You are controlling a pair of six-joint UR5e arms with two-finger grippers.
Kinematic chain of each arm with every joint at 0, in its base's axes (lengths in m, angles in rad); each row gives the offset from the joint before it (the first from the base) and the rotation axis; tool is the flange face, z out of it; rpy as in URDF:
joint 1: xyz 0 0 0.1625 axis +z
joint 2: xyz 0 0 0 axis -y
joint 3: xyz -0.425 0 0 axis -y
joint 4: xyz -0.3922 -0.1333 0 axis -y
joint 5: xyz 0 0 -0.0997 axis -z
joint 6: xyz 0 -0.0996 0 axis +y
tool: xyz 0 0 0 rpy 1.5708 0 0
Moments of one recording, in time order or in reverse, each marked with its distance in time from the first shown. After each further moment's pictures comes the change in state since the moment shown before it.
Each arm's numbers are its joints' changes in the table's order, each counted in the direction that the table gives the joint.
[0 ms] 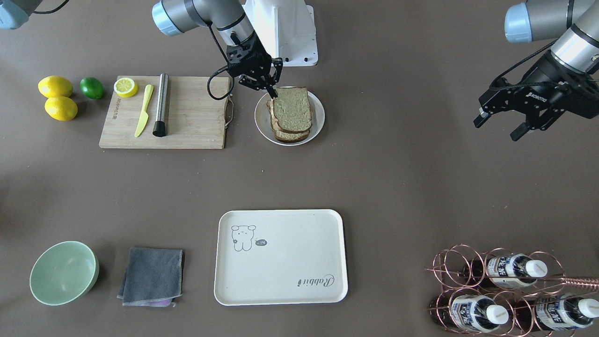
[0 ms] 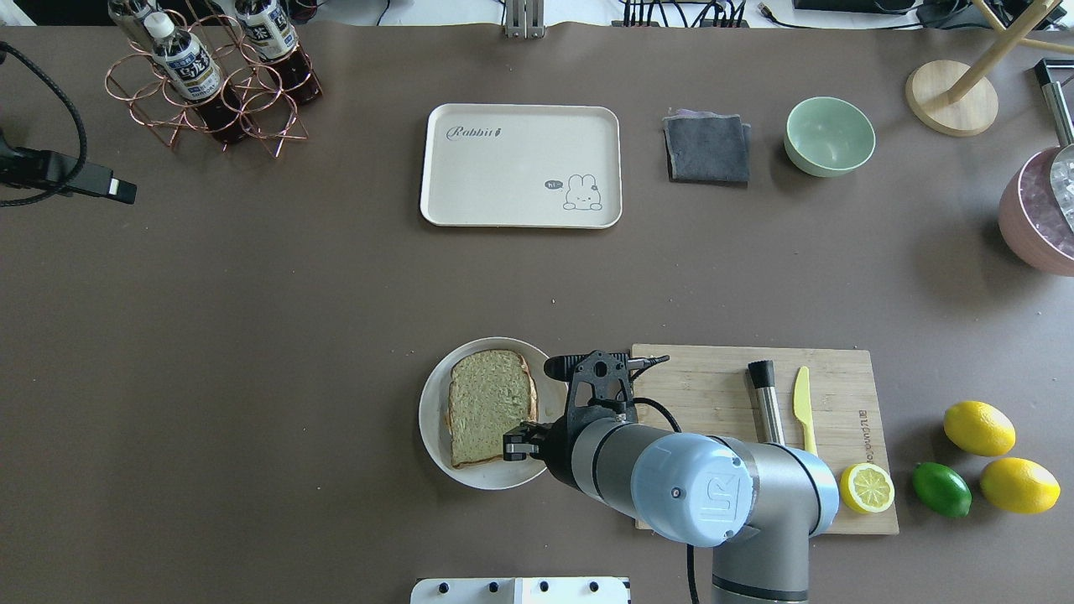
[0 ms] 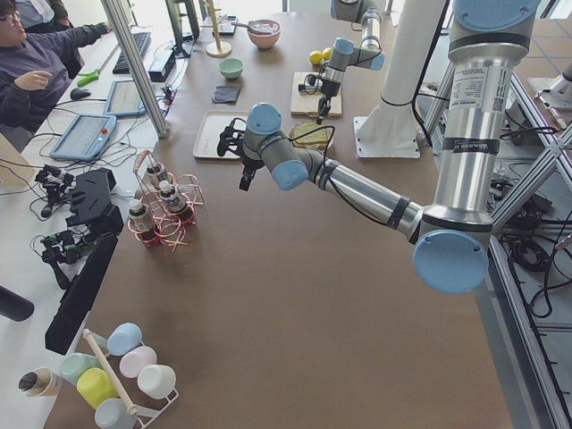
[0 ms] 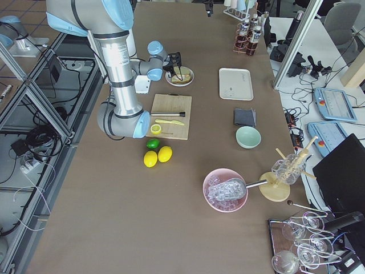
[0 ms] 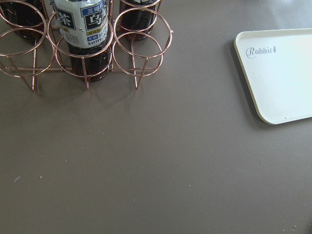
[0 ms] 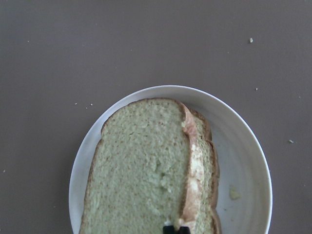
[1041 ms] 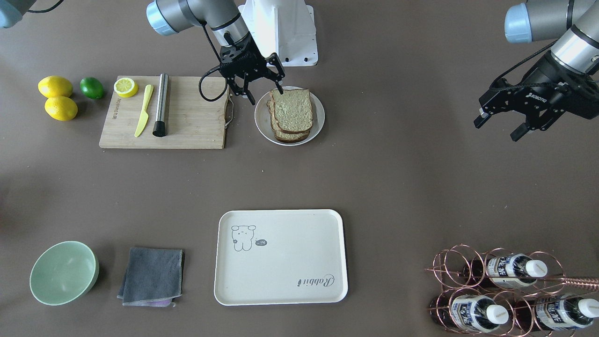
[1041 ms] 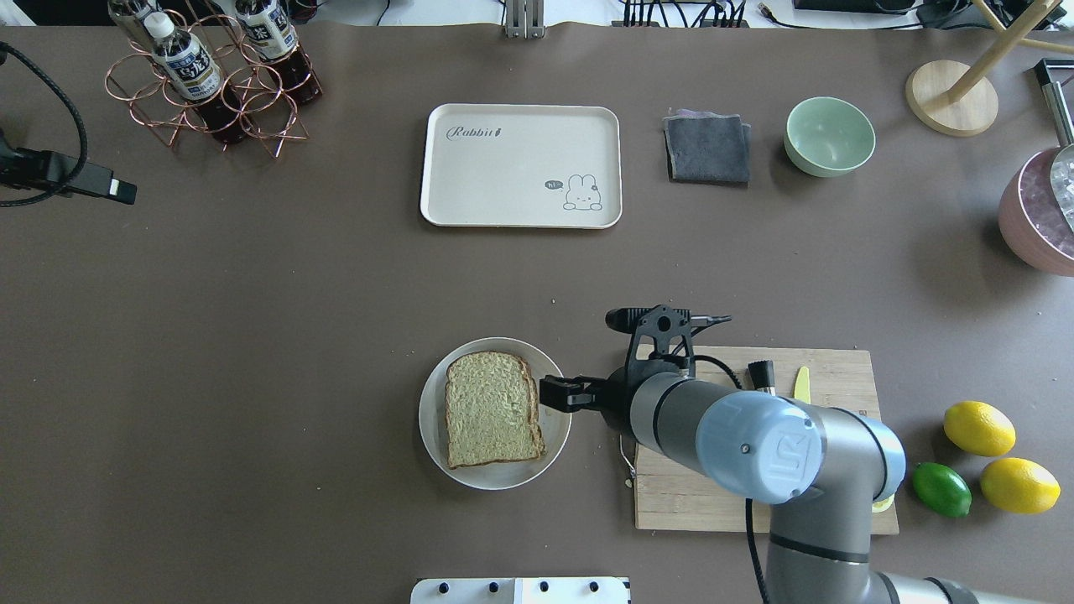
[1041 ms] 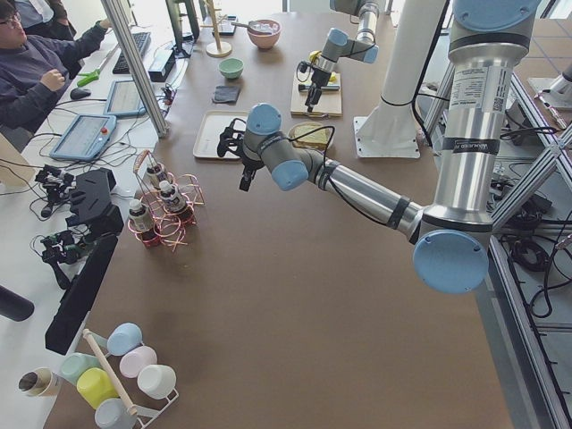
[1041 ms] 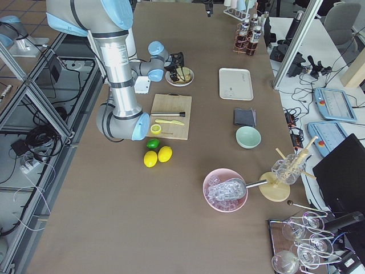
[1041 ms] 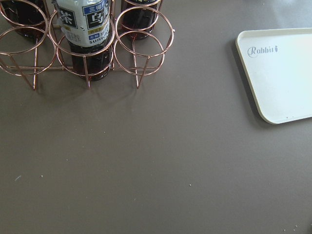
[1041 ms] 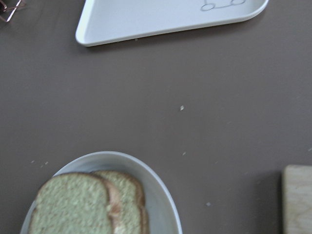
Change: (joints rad) left arm 0.001 0.000 -0.001 0.001 0.000 0.007; right arm 0.126 -0.120 0.094 -0.038 0.010 -0.009
